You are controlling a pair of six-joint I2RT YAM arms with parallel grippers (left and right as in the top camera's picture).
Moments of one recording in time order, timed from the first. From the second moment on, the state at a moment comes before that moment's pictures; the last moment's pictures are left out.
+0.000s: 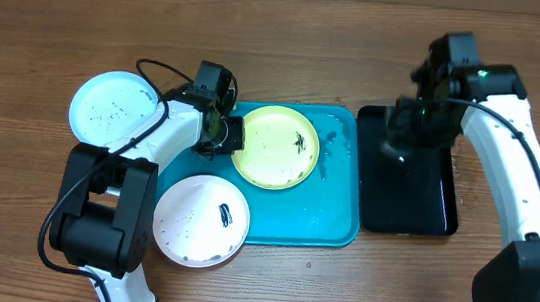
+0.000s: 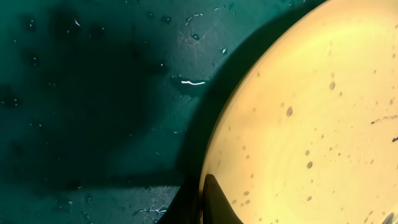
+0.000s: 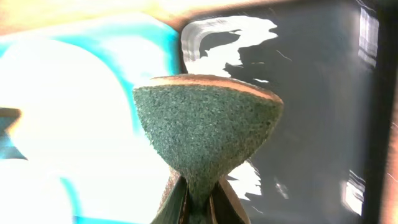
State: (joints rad) left arm -0.22 1.91 1.19 -0.60 0.18 -0.34; right arm 0.14 1.78 1.59 -1.17 -0.22 0.22
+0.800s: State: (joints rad) left arm -0.22 1.91 1.18 -0.60 0.19 -0.34; right arm 0.68 2.03 1.60 -0.89 0.16 0.35
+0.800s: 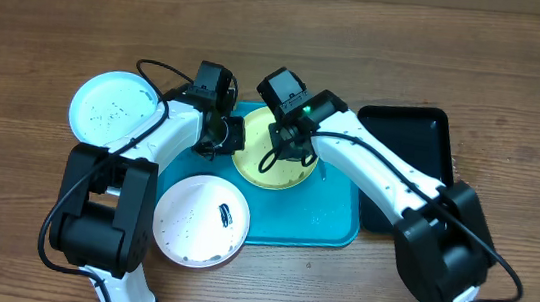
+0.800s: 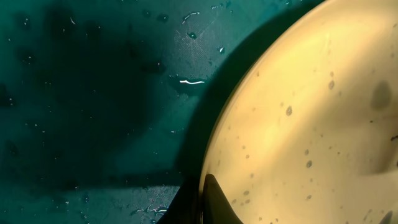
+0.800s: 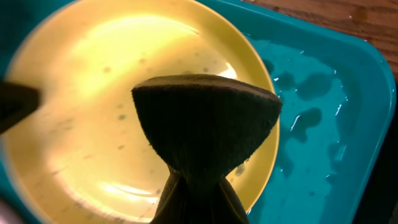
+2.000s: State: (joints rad) left arm -0.22 1.91 1.18 -0.60 0.20 -0.34; right arm 0.58 2.10 1.48 -0.70 0.05 0.41
